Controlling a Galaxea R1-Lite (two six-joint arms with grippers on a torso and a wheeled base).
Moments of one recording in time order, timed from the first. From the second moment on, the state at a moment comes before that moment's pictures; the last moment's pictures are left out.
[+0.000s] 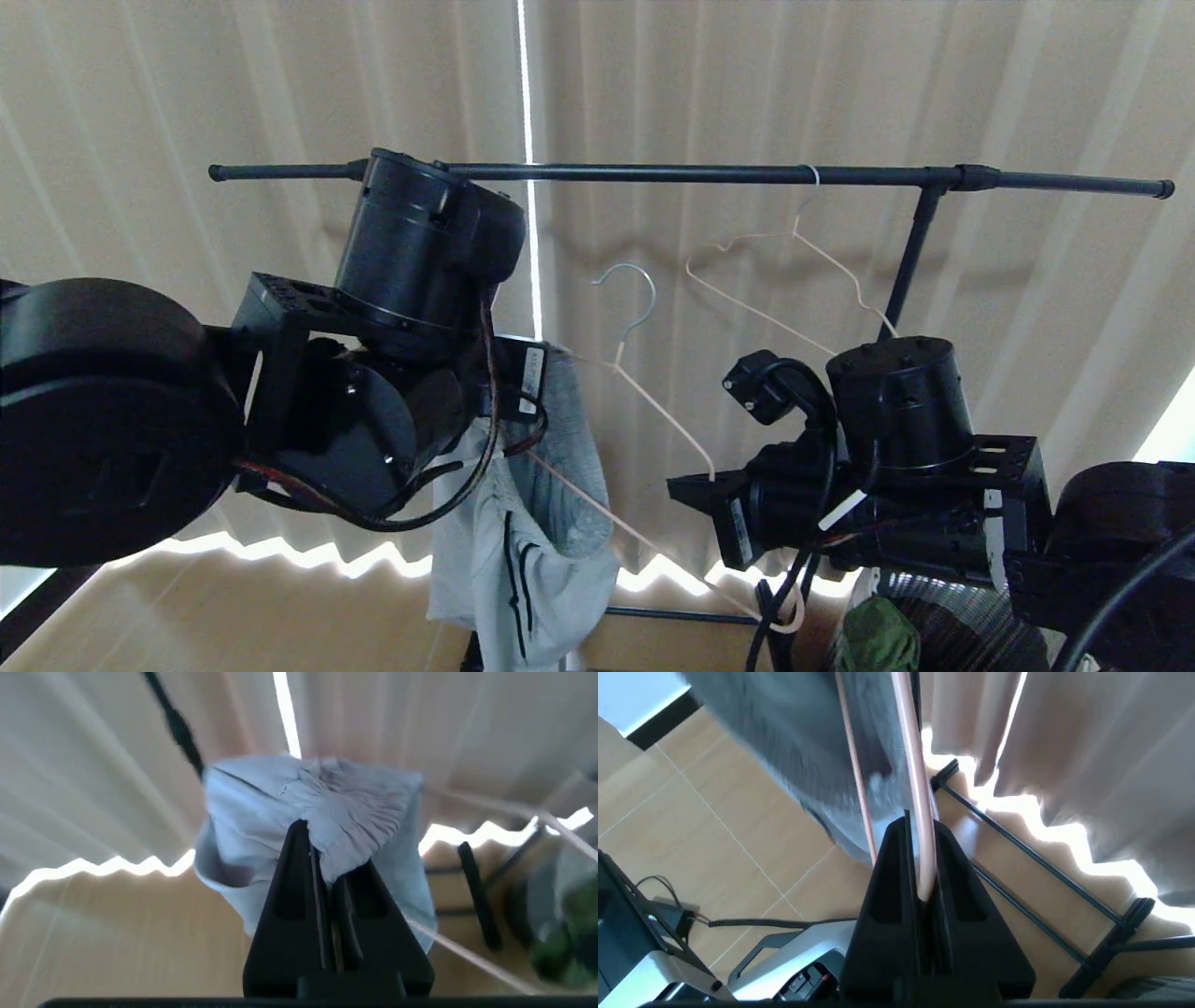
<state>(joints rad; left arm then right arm) -0.81 1.68 -1.22 0.08 0.69 -0.18 0.71 1.74 -0.81 -0.38 0.07 0.22</state>
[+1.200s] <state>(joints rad) -0.84 1.58 -1.09 0.03 0.35 0.10 0.75 1.68 -0.71 -0.54 0.07 0.10</state>
